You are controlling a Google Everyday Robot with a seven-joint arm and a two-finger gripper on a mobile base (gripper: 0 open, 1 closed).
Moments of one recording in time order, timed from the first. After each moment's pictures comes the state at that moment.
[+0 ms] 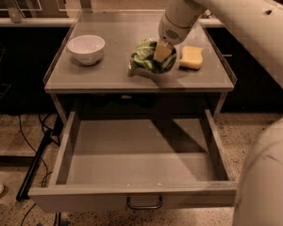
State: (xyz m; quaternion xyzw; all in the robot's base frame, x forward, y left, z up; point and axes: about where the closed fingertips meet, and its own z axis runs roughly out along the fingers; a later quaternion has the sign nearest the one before) arm 0.694 -0.071 0.888 -0.58 0.78 -0.01 0.22
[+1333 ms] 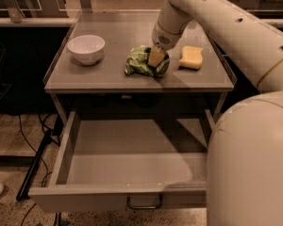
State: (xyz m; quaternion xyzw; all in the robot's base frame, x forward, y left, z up) arm 0.724 -0.055 0.850 -0.59 0.78 0.01 0.20
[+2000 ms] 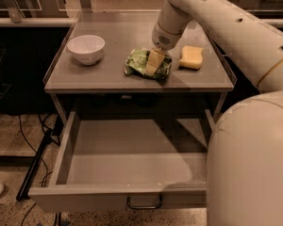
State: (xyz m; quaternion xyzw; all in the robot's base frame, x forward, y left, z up) arm 0.724 -0.055 0.850 -0.59 0.78 0.01 0.20
